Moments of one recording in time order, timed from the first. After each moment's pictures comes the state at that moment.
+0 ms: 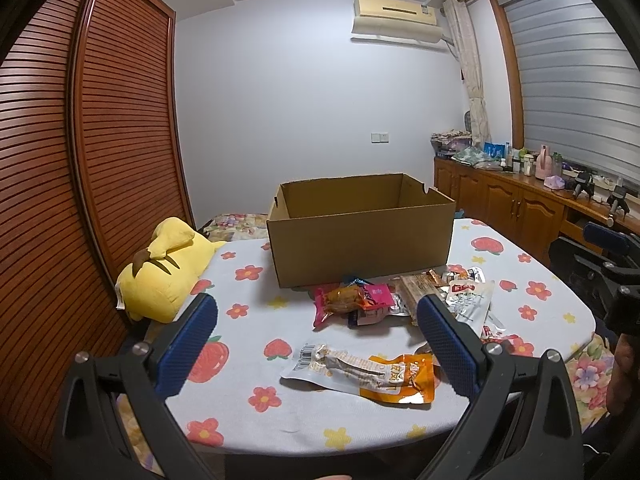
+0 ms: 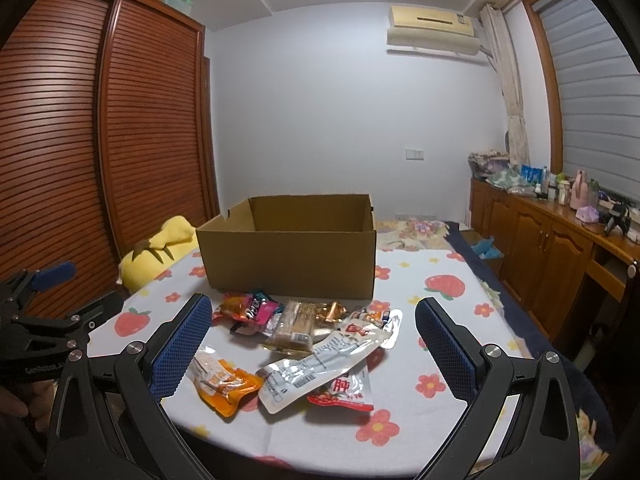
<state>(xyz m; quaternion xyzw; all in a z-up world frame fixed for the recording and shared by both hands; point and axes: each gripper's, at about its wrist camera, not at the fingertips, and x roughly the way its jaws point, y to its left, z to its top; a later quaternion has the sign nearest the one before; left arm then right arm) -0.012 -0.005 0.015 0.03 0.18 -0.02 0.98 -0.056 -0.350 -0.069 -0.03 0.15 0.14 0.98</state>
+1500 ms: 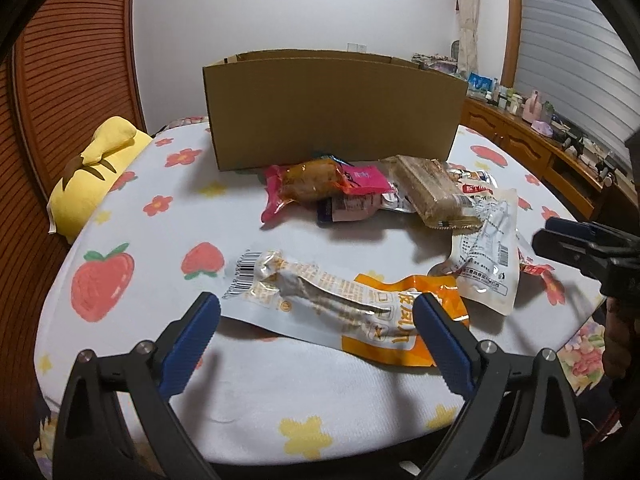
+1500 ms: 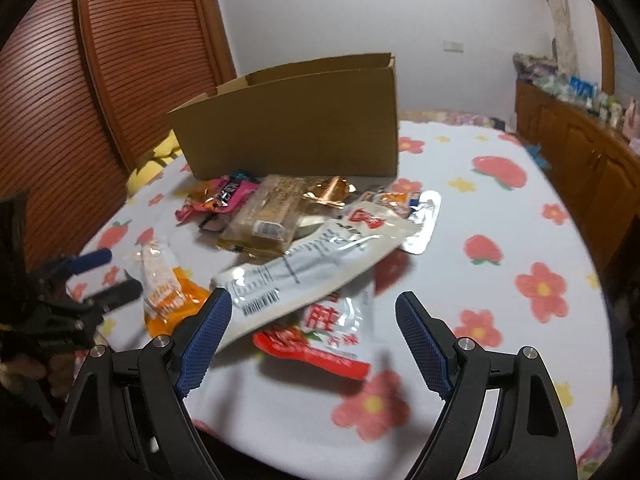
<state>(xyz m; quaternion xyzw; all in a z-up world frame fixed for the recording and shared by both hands) 0.072 -0.012 -0.088 0.00 0.35 -0.08 0.93 0.047 -0.376 -0.168 -0.02 0.35 0.22 0.91</state>
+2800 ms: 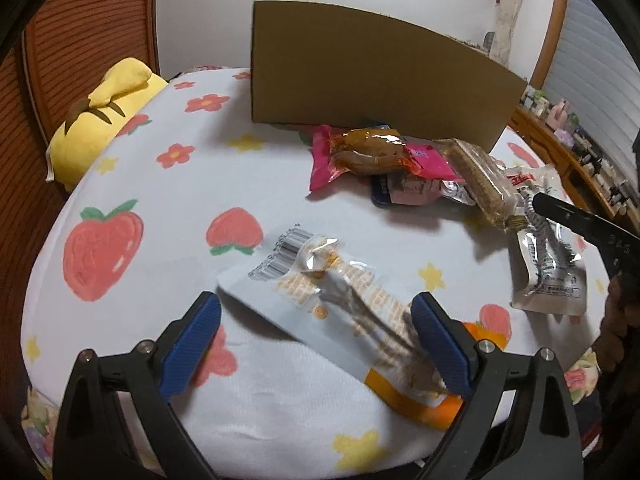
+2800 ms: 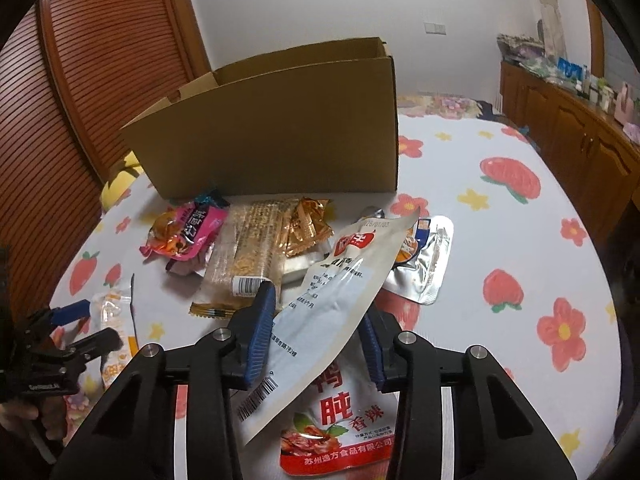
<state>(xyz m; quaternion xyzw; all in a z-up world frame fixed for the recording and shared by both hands) 0.104 0.023 -0.105 -0.05 0.43 -0.06 0.90 0.100 -0.354 -0.165 -0.02 0.37 0.18 0.91</state>
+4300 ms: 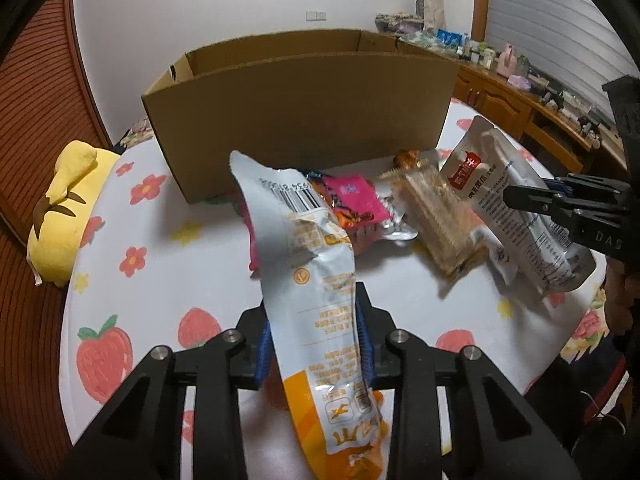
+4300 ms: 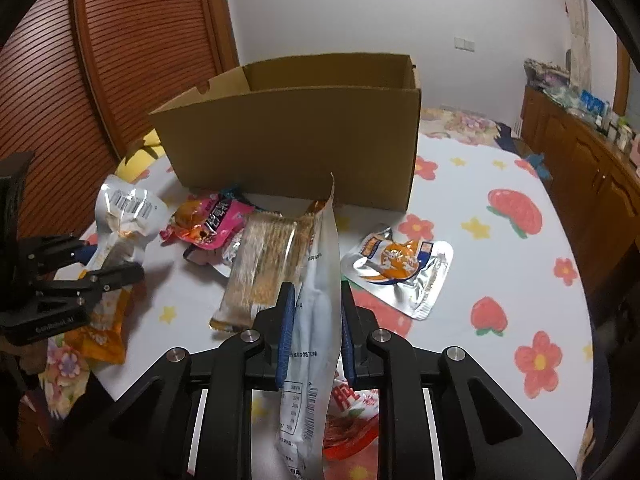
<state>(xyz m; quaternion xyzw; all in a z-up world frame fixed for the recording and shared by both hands) 0.130 -0.011 -0.059 0.06 0.41 -0.15 0.90 0.093 -0.350 -0.143 -0.07 0.36 0.21 0.90</state>
